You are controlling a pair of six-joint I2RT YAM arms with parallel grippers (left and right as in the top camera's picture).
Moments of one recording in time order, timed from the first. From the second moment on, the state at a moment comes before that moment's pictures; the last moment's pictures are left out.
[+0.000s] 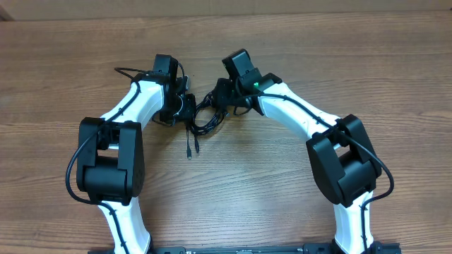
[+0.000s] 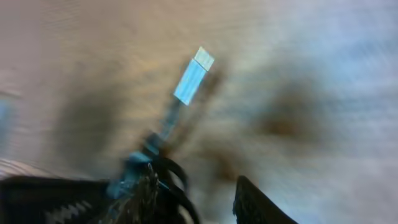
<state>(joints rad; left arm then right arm) -0.15 2.07 1.39 -0.72 0.27 -0.20 0.55 2.13 1.58 -0.46 -0.15 0.64</state>
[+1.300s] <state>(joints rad) -0.30 2.09 1.74 -1.06 0.22 0.06 0.44 2.13 1.58 -0.80 -0.48 0.47</state>
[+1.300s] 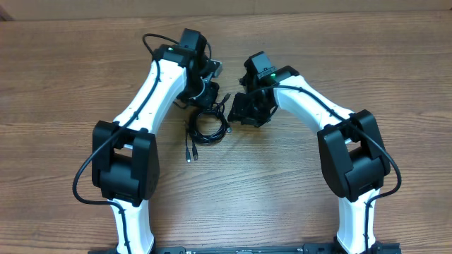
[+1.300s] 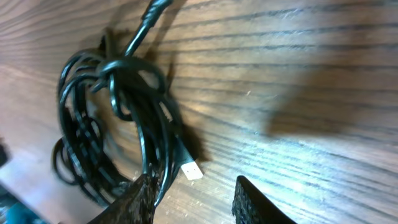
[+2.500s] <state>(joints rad) -0.34 2.09 1.52 -0.73 0.14 0.09 0.49 2.22 1.58 -0.73 -0.57 0.44</state>
